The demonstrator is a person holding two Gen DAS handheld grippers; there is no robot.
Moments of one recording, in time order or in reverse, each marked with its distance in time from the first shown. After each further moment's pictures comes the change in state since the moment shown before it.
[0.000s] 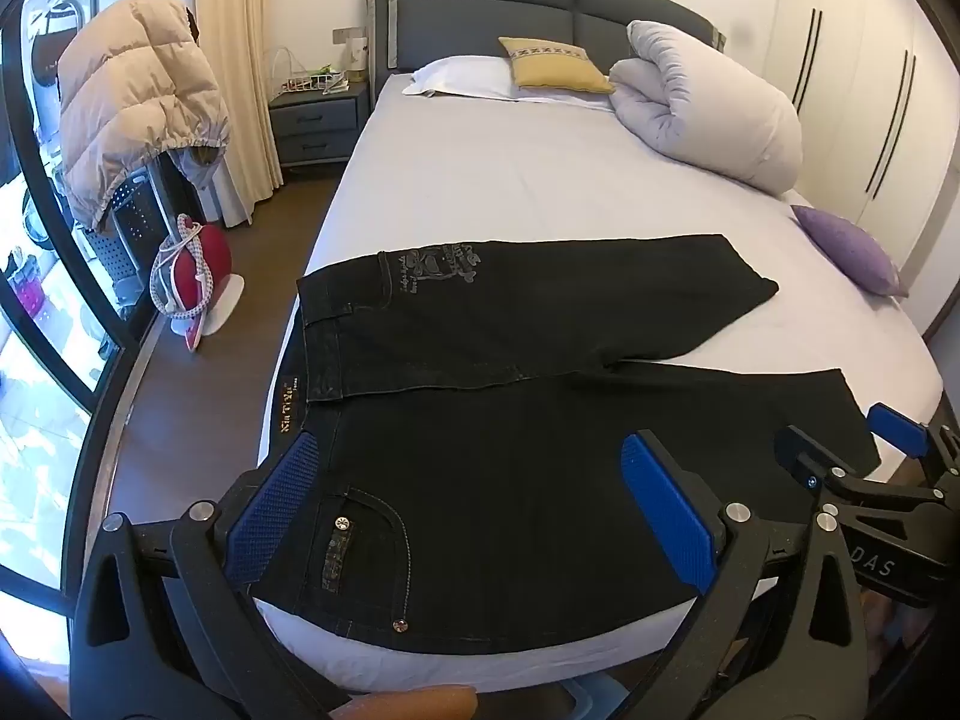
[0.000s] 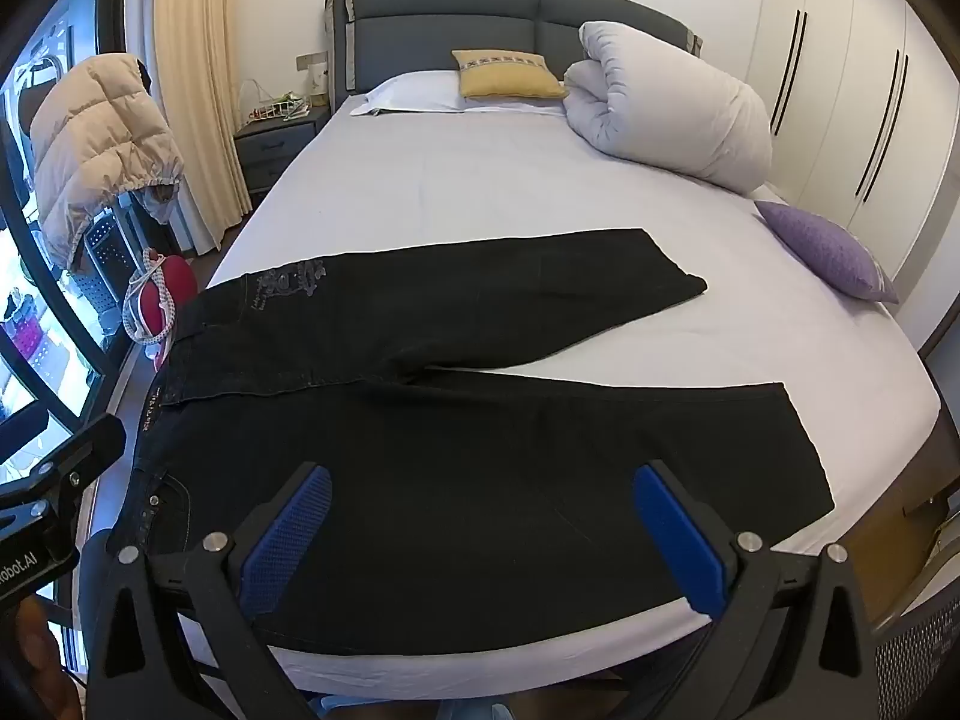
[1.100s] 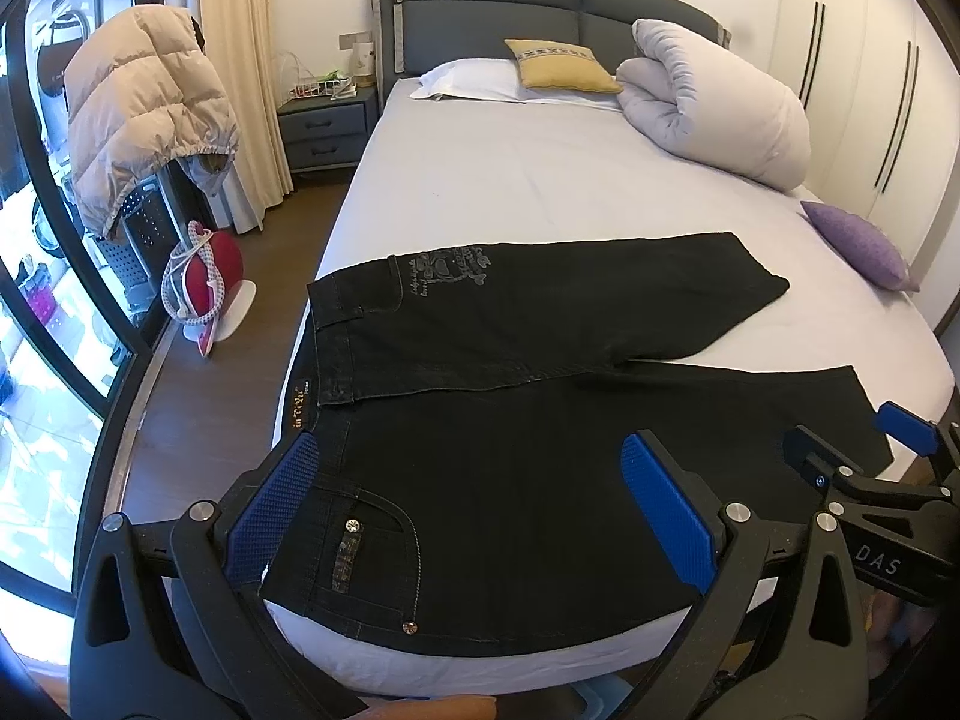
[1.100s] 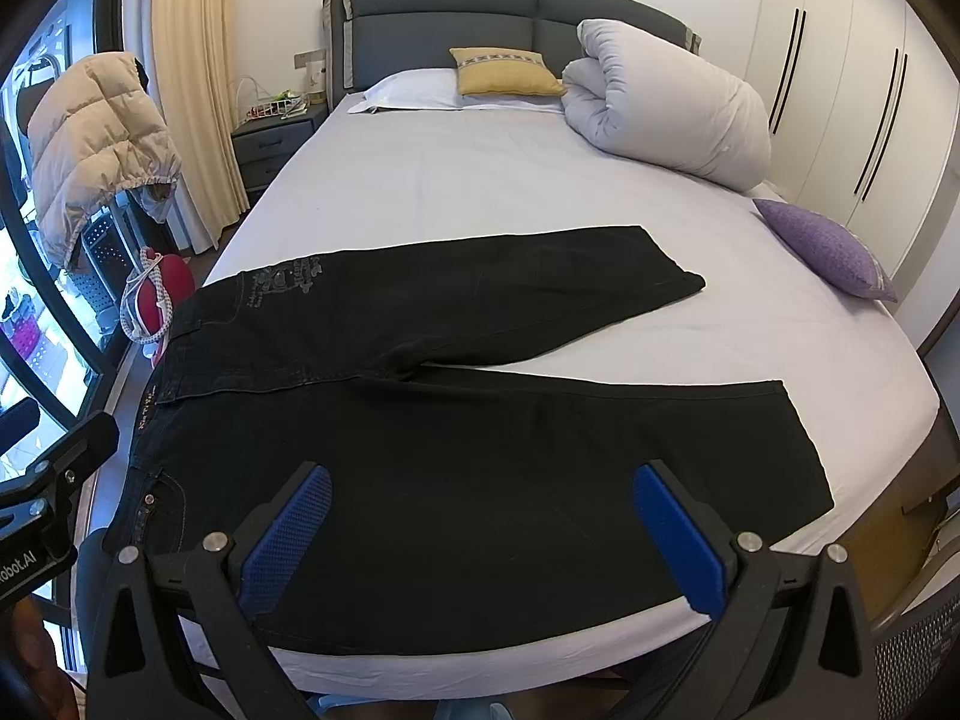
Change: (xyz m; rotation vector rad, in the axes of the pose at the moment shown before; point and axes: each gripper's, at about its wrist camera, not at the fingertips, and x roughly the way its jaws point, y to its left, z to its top) left arm 0.000 -0.006 -0.005 0.016 -0.011 0.043; right arm 0.003 0.003 -0.002 -0.002 0.002 -0.006
